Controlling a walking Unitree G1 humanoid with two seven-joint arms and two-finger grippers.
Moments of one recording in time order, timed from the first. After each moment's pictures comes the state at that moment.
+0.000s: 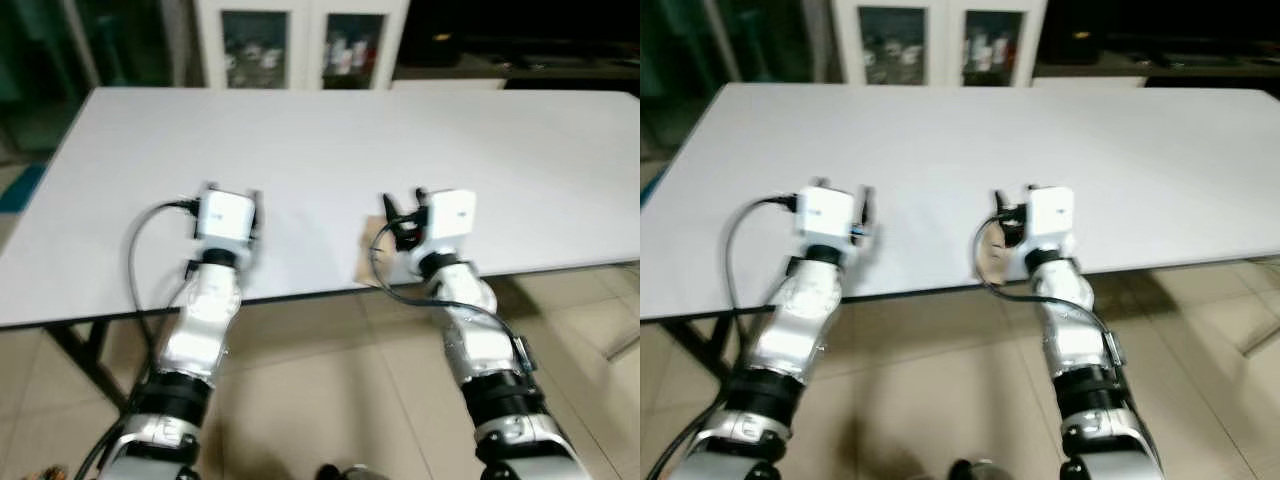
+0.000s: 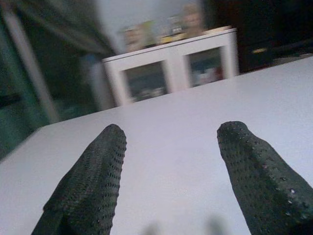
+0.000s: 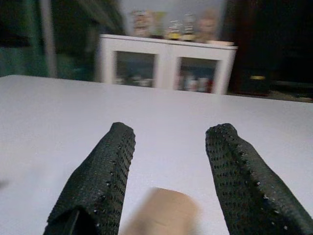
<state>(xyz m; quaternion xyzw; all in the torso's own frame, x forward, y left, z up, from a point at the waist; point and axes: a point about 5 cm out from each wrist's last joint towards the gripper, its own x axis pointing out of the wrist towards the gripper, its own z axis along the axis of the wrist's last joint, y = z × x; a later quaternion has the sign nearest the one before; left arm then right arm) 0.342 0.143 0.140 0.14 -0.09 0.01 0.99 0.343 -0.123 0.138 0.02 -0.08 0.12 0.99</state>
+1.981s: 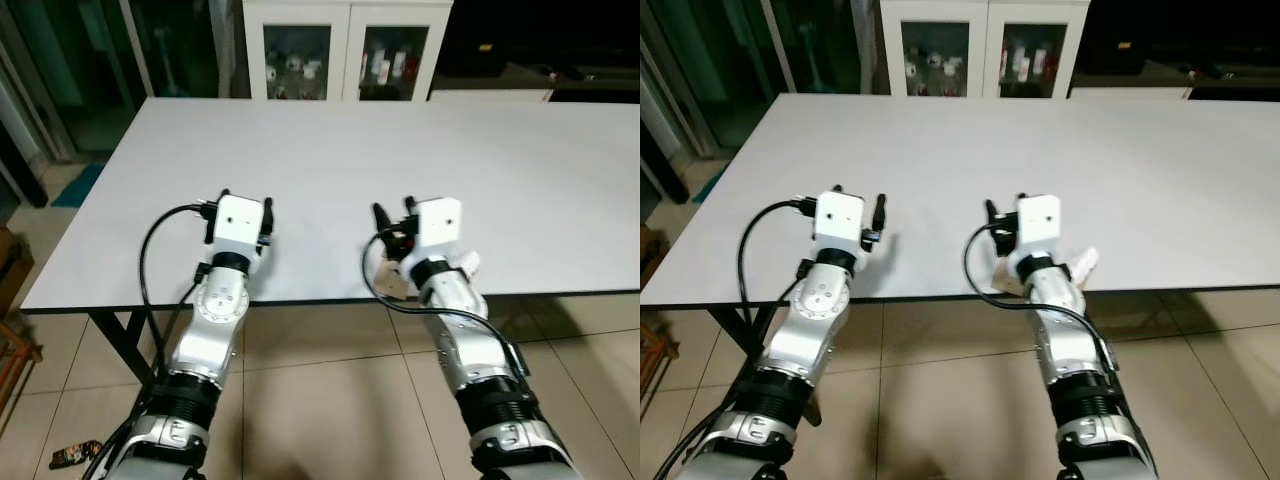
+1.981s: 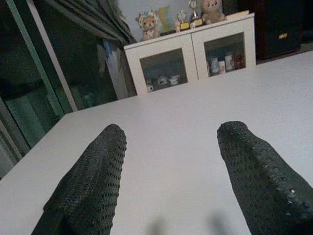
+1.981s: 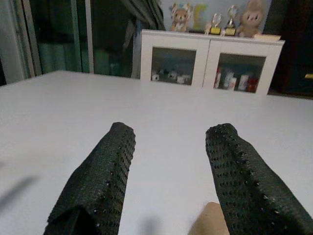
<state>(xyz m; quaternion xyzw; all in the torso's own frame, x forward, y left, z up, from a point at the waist) 0.342 0.133 0.133 0.13 -0.07 -0.01 0.99 0.339 -0.115 0.127 0.00 -0.06 0.13 0.99</state>
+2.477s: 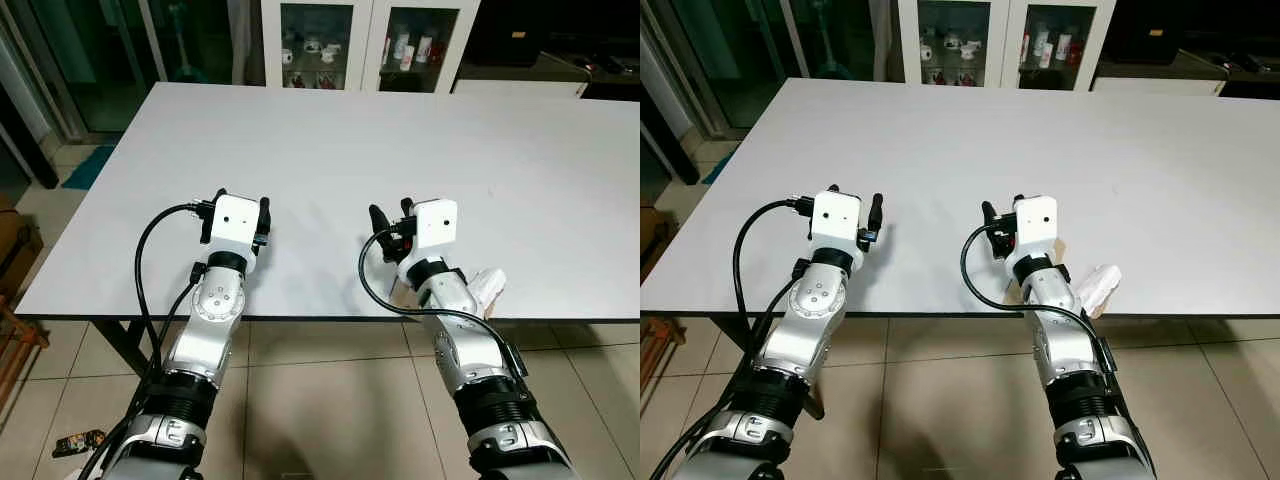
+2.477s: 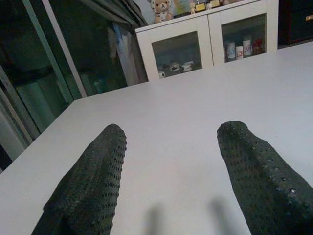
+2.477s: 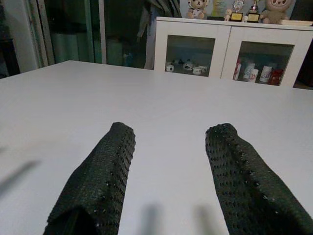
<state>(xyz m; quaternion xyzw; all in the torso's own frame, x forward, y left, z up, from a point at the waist) 0.342 0.138 0.134 0.13 -0.07 -0.01 0.99 0.338 -0.112 0.126 0.01 -0.05 0.13 0.99</state>
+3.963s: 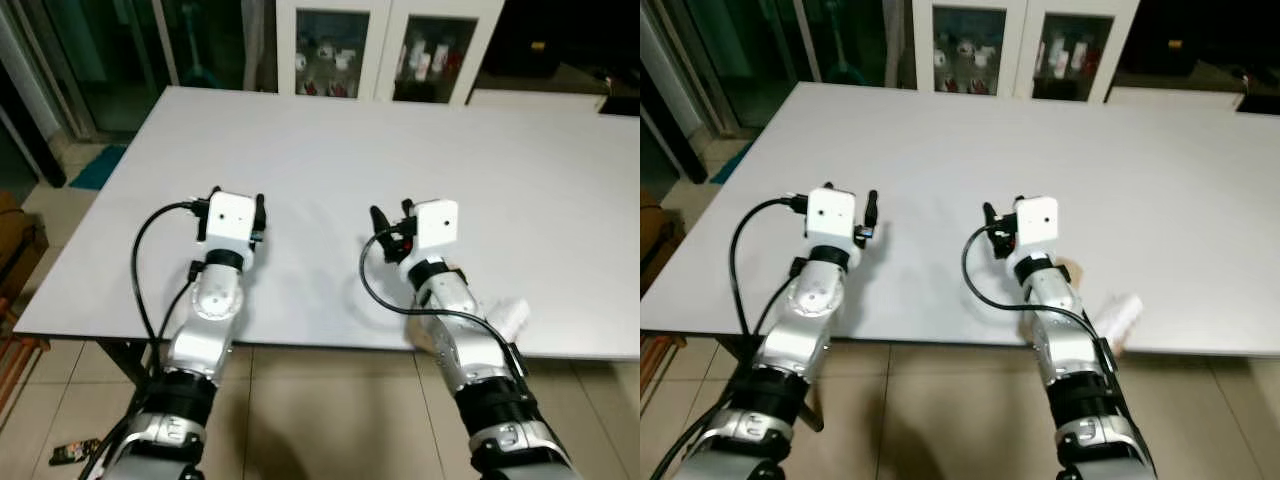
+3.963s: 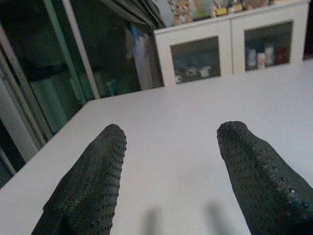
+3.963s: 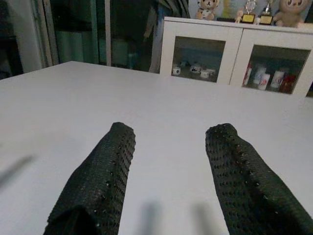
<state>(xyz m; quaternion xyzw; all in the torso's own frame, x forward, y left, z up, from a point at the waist) 0.344 0.132 0.138 0.12 -0.07 0.00 0.99 0.338 -0.118 0.124 0.00 -0.05 0.13 0.99</state>
